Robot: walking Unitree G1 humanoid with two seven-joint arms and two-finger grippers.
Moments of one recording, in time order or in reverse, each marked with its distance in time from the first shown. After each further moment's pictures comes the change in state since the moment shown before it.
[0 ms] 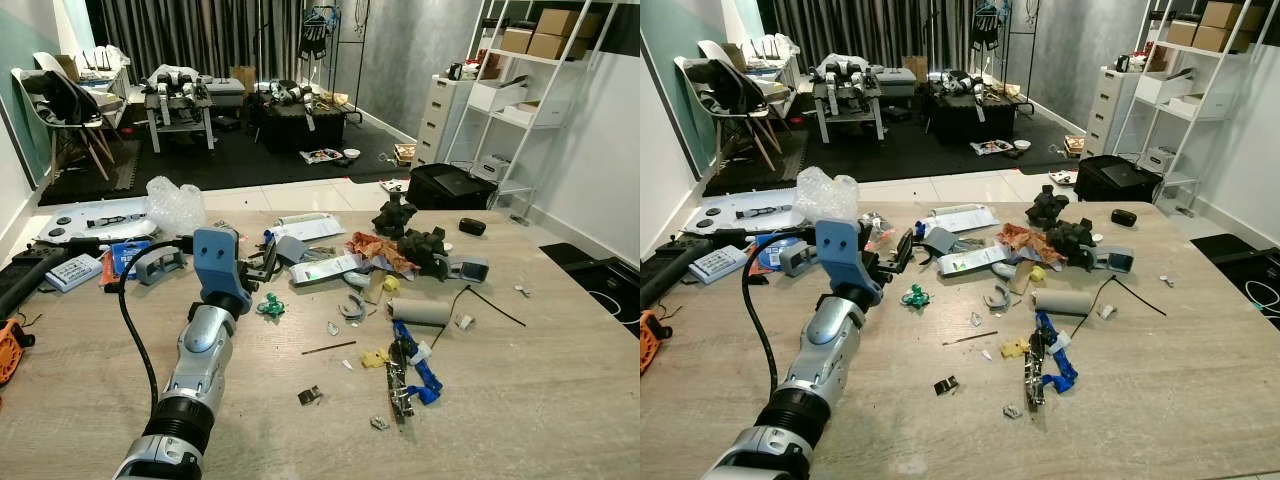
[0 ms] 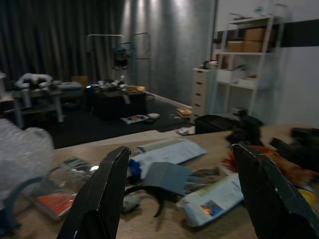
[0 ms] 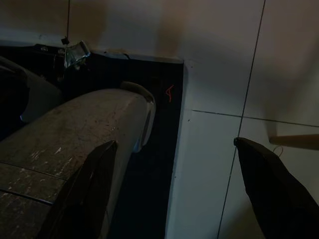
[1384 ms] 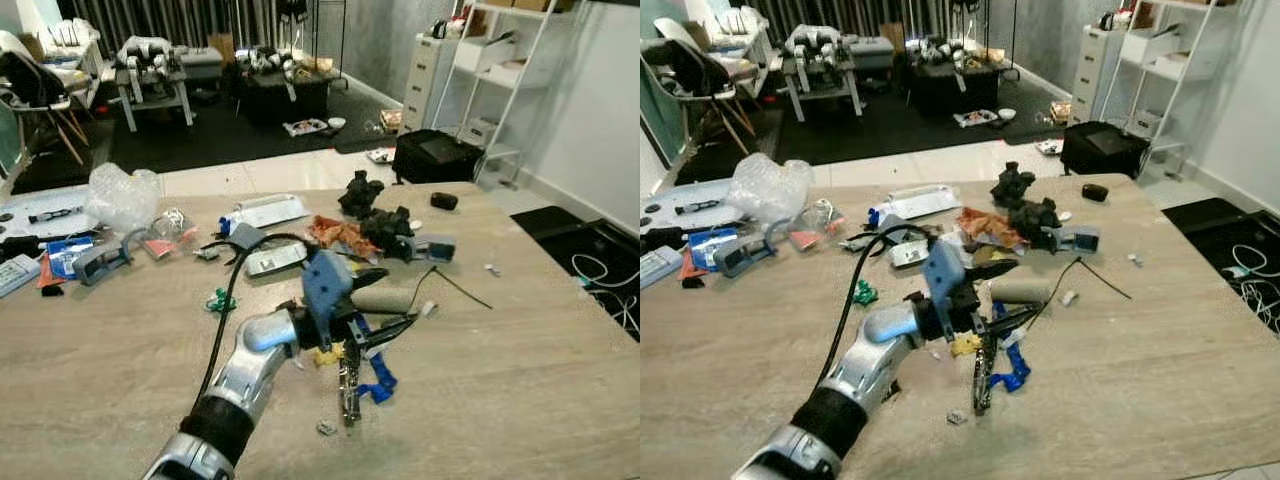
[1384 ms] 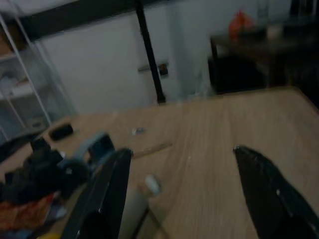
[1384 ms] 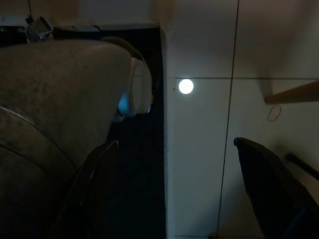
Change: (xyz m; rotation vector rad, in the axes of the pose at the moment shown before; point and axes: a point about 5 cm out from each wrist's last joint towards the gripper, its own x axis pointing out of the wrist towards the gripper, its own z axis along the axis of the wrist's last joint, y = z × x) left arm -0.001 -0.110 0.013 0.138 -0.014 -0.964; right arm -0.005 -0.002 -0.020 0.055 0.011 -0.044
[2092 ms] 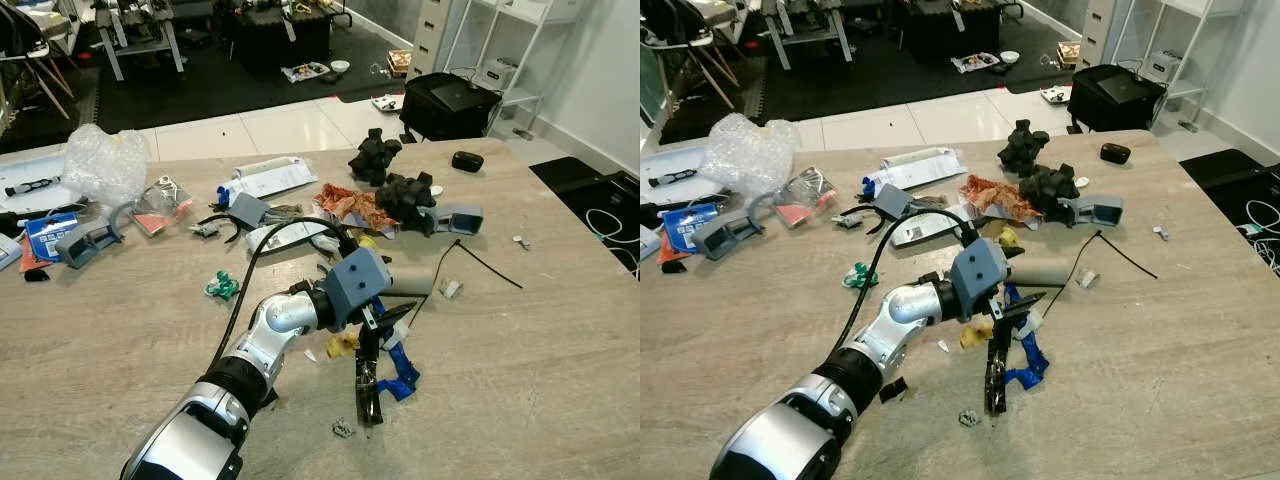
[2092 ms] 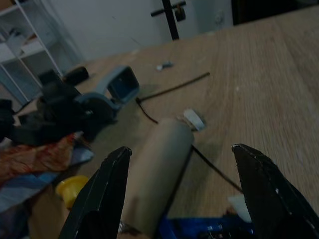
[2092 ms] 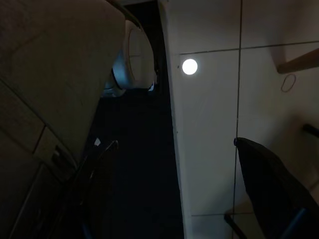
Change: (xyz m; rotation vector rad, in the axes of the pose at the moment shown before) left arm 0.019 0.017 -0.007 0.163 0.150 0.071; right arm -0.006 -0.003 -0.021 0.074 -0.017 -0.057
